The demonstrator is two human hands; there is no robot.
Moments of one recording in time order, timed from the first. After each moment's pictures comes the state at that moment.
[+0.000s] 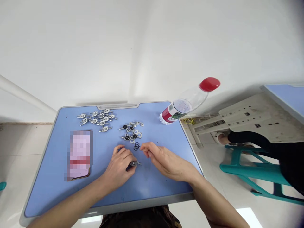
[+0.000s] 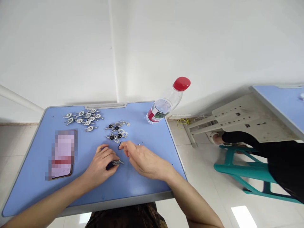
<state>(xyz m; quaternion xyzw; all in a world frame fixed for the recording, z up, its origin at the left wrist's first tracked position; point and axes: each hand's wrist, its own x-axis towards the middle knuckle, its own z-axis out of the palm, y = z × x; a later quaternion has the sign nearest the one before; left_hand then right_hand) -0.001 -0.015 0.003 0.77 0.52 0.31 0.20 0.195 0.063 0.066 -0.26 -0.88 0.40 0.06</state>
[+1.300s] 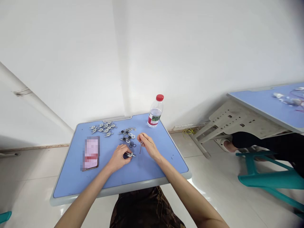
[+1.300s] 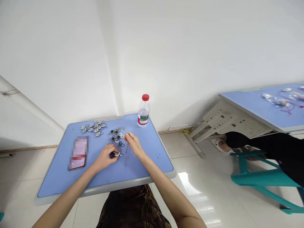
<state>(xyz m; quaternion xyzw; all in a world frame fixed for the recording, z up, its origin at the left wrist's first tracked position) -0.008 -0.005 -0.004 0.77 0.51 0.31 0.22 0.169 0.056 0.023 -0.34 -0.57 0.62 0.43</state>
